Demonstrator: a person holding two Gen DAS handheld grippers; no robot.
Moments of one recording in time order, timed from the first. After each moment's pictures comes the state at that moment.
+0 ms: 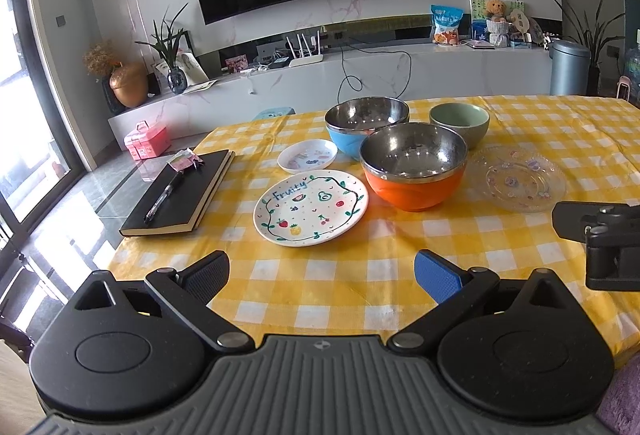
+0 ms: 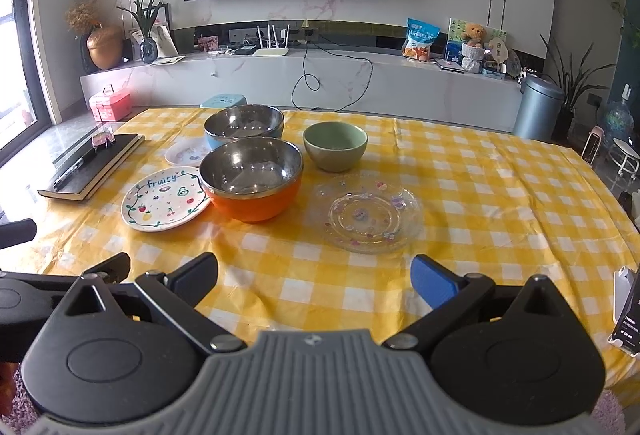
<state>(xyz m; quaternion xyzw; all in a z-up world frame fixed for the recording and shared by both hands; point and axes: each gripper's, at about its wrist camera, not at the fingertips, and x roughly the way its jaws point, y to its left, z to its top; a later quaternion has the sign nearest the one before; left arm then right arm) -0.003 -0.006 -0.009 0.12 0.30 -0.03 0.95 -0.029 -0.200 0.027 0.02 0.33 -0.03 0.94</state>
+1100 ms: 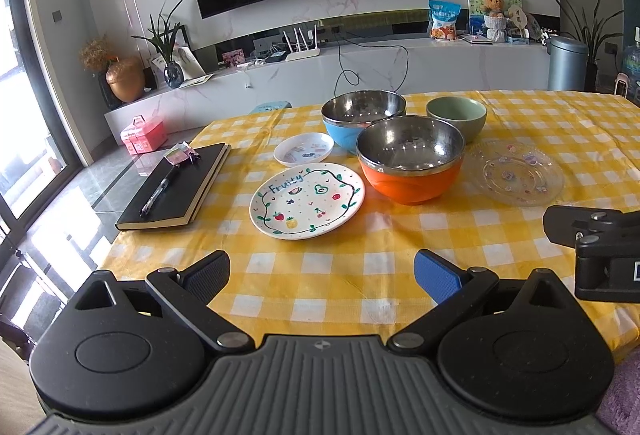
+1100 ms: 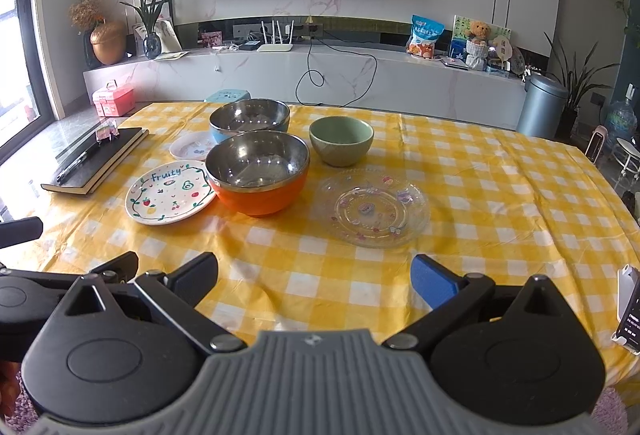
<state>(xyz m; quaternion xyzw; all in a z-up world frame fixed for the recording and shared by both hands) -0.005 -0.006 -0.012 0.12 0.30 -0.03 0.95 -0.028 -0.195 0.023 0.02 0.34 -0.02 0.94</state>
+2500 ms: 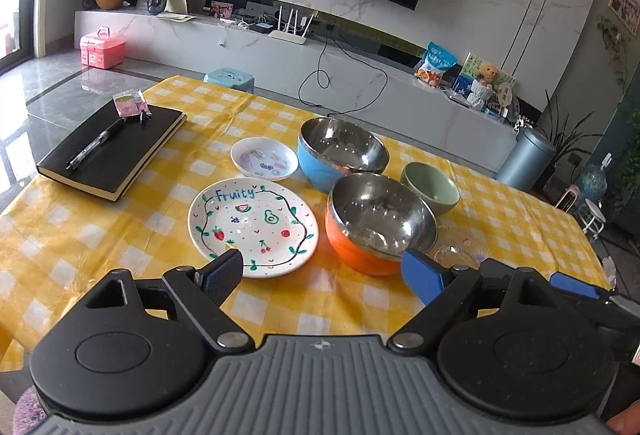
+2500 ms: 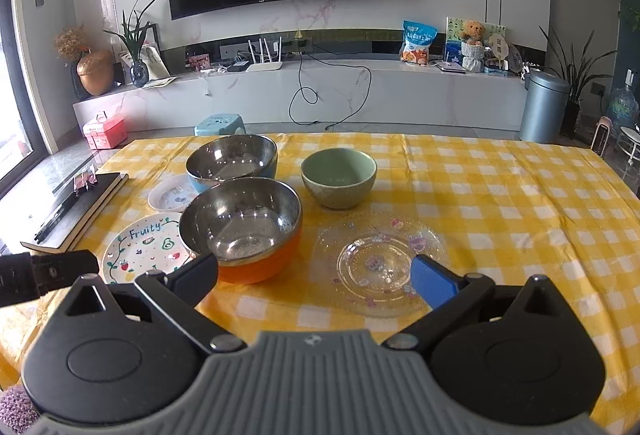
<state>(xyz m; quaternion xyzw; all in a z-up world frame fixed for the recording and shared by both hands) 0.065 0.040 0.014 -0.11 0.35 -0.10 0.92 0.054 -0.207 0.016 0.06 0.32 -0.03 0.95</state>
